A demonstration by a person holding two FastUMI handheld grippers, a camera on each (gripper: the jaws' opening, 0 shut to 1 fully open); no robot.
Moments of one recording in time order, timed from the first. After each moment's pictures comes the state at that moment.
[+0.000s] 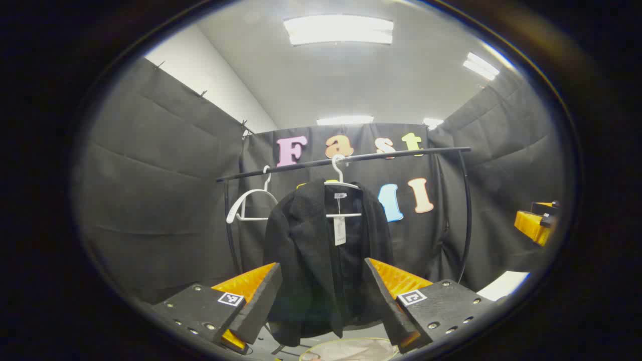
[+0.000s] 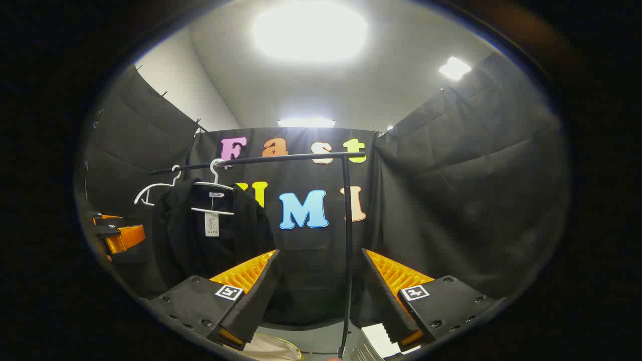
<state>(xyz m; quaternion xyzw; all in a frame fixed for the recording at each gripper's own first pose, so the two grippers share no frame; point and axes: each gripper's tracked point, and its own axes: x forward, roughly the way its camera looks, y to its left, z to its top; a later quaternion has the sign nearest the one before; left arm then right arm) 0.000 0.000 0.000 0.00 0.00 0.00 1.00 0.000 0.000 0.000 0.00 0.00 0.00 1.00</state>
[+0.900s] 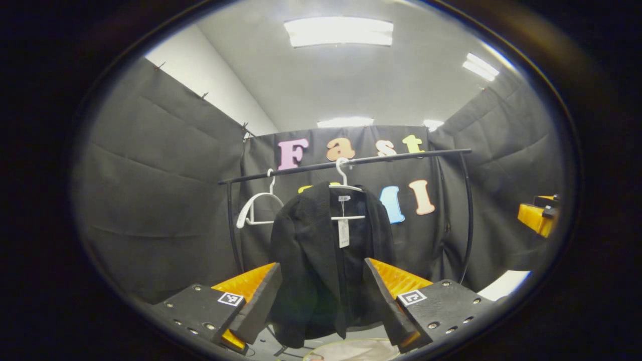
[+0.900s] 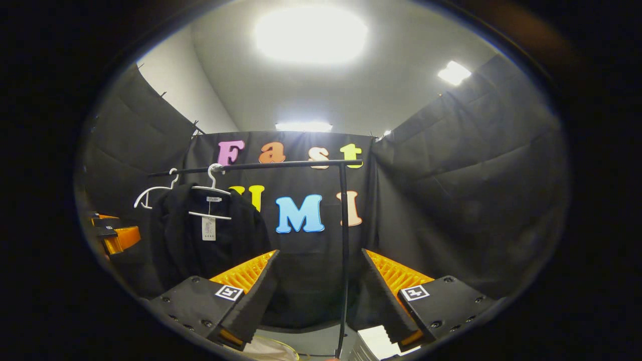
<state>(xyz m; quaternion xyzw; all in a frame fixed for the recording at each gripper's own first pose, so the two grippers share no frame) 0.000 0.017 0.004 0.00 -0.01 0.00 1.00 -0.001 0.000 0.011 -0.01 -0.01 -0.01 1.00</state>
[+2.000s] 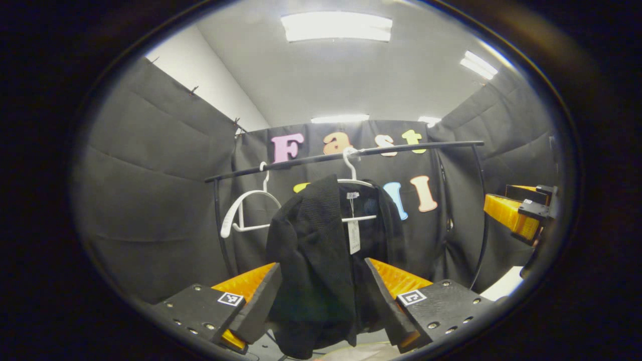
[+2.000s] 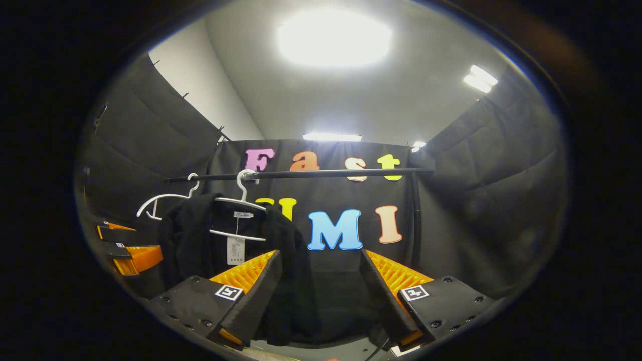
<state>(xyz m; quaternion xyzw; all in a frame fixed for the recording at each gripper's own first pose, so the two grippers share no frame) 0.103 0.041 -0.009 0.01 0.00 -0.01 1.00 0.113 0.124 0.027 -0.01 -0.06 0.08 1.00</state>
